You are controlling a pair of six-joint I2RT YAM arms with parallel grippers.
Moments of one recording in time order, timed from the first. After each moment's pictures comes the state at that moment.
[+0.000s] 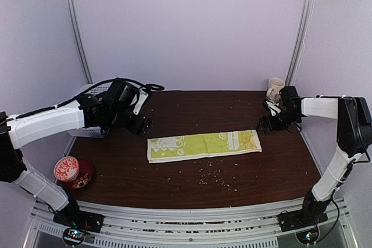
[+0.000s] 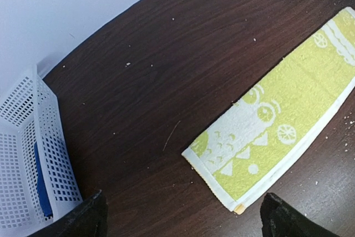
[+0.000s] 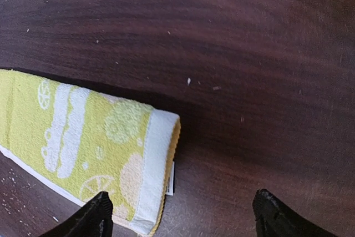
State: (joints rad) left arm -0.75 1.42 1.15 -0.52 -0.31 -0.01; right arm 0.07 1.69 1.10 -0.44 -0.28 -0.12
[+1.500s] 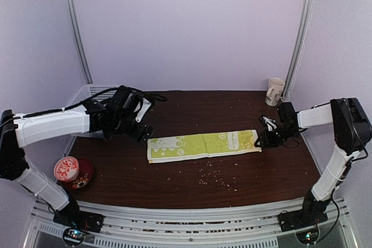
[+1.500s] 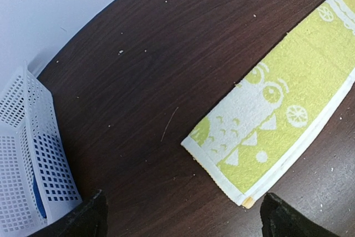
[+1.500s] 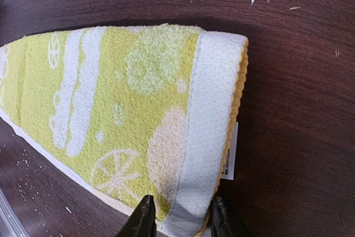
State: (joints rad) left arm -0.75 1.46 1.09 -0.49 -0.31 0.04; right arm 0.08 1.73 0.90 -0.32 -0.44 -0.01
